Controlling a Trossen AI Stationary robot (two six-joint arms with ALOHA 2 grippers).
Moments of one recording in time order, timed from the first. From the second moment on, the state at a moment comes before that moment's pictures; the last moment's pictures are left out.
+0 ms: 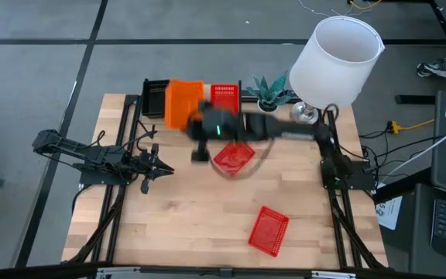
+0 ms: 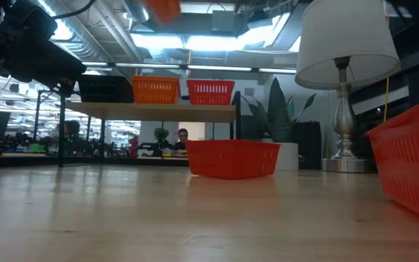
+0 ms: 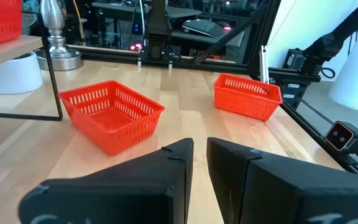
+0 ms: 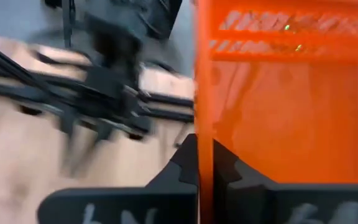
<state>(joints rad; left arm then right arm) -0.24 0.19 0.01 0.15 -0.17 -0.15 0.02 2.12 2.36 -0.68 0.24 -0.25</state>
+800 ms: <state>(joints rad) -0.24 0.19 0.01 0.14 -0.17 -0.15 -0.27 2.20 2.33 -0.75 -0.08 -0.28</state>
